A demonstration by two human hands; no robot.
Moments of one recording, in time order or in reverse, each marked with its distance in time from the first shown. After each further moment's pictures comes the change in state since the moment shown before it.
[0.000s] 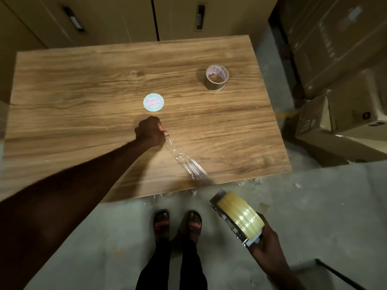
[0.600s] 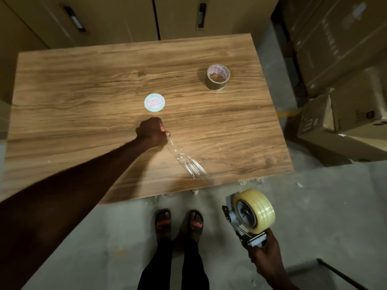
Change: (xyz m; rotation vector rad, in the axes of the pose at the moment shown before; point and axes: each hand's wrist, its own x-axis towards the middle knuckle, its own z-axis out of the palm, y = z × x) left_hand 0.003 -0.002 -0.004 0.033 -0.048 0.057; right_hand -0.013 0.034 0.018 0.205 0.136 0.406
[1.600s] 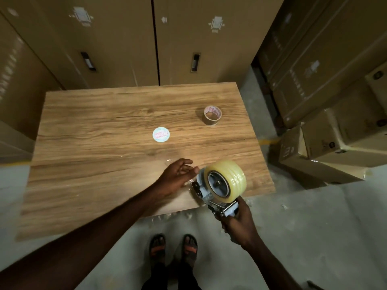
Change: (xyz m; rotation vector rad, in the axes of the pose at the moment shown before) left_hand -0.122 0.026 -0.033 -0.876 -0.441 0.226; right_hand -0.015 -0.202 0.060 0.130 -0.128 -0.200
